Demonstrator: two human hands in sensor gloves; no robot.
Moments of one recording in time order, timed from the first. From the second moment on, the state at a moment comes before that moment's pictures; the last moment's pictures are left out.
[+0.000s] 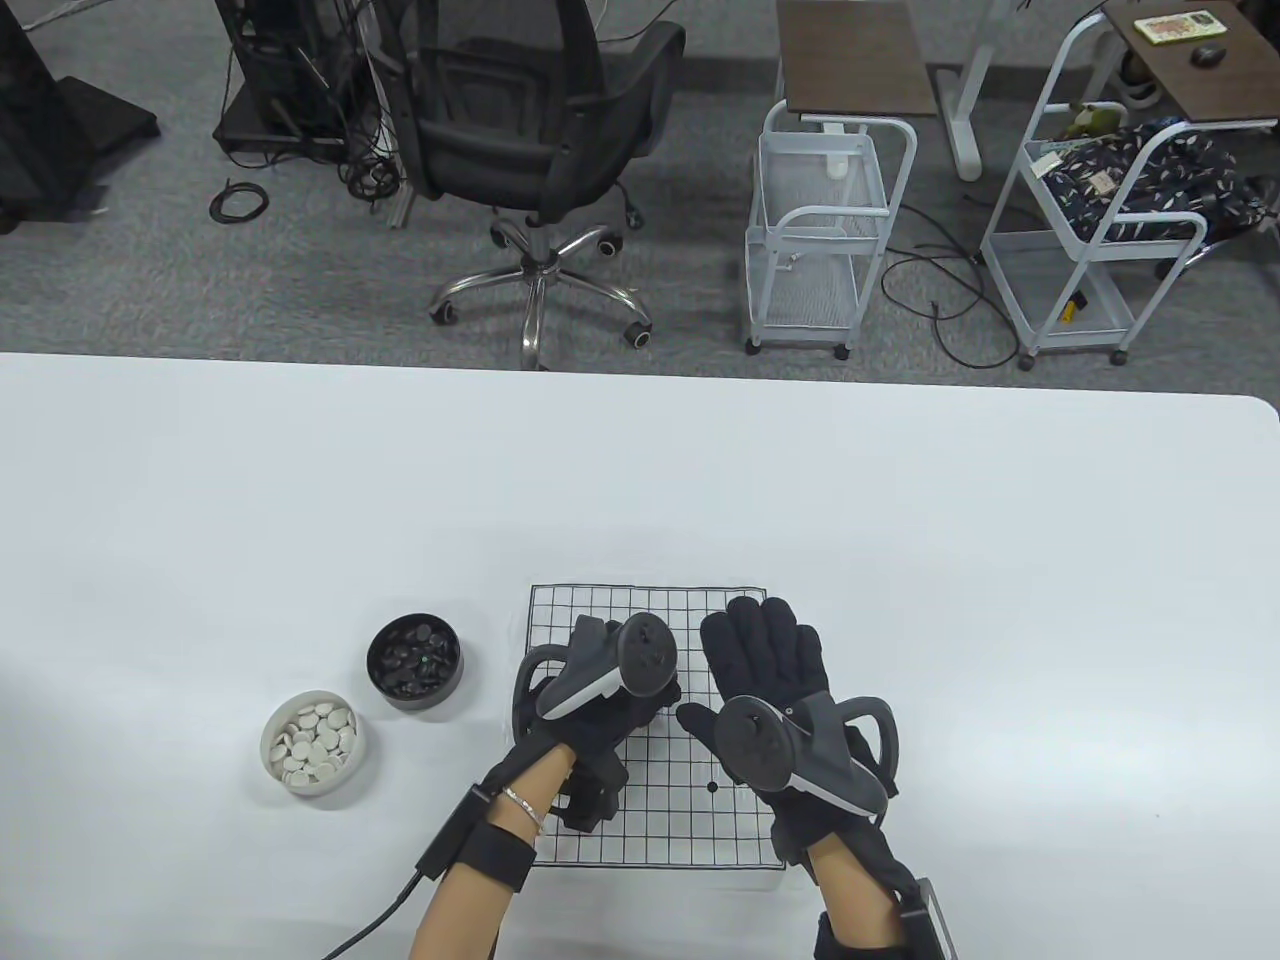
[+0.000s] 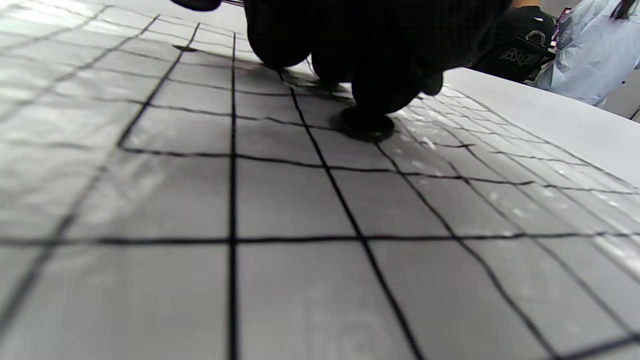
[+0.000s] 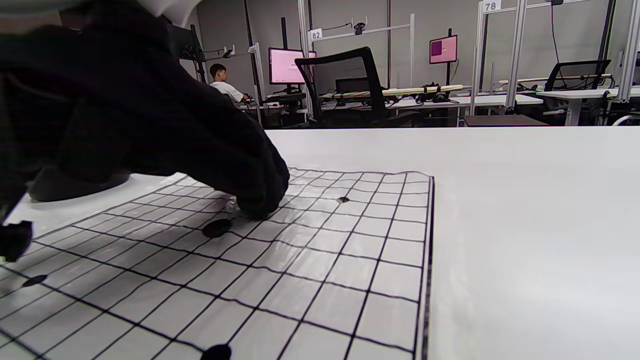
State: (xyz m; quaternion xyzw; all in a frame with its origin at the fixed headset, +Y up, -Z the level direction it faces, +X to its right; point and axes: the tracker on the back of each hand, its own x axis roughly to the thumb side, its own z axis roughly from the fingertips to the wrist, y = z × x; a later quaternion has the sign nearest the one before) left_hand -0.062 -0.759 -0.337 -0.16 -0.16 0.09 0.97; right_hand 0.093 -0.690 -0.257 0.17 -0.03 0.98 0.06
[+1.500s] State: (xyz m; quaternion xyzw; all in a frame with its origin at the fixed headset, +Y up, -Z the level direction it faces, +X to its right) left_hand -0.085 -0.729 -0.332 -0.13 -0.17 0.03 0.98; right_hand 0.095 -0.691 -0.259 0.16 -0.02 0.99 0.06
